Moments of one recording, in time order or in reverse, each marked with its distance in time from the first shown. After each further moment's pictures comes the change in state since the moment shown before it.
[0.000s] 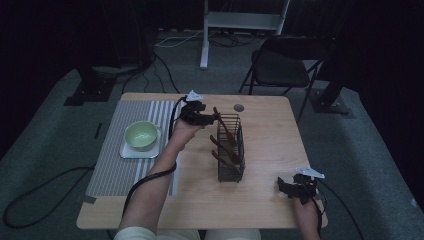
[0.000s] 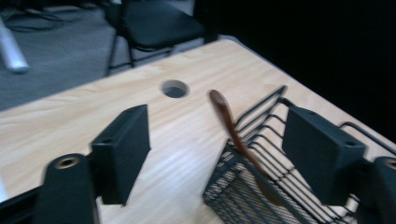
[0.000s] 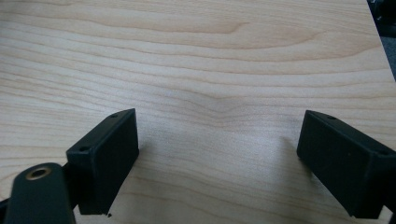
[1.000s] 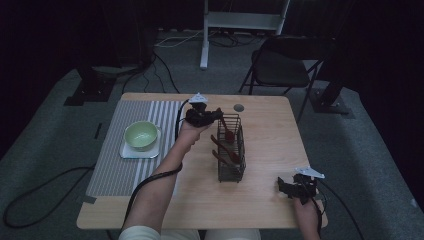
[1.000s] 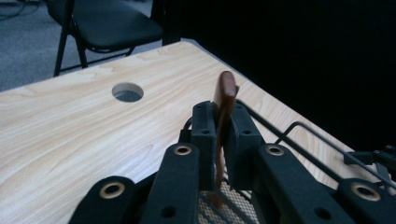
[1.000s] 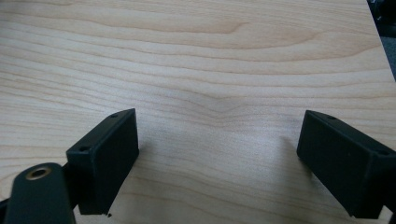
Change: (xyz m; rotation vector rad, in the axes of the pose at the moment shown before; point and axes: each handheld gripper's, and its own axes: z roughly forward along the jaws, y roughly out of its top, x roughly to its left) left arm -0.009 -0.004 0.010 -0.033 -0.182 -0.016; right arm 0.000 0.000 0.000 0.000 0.000 0.000
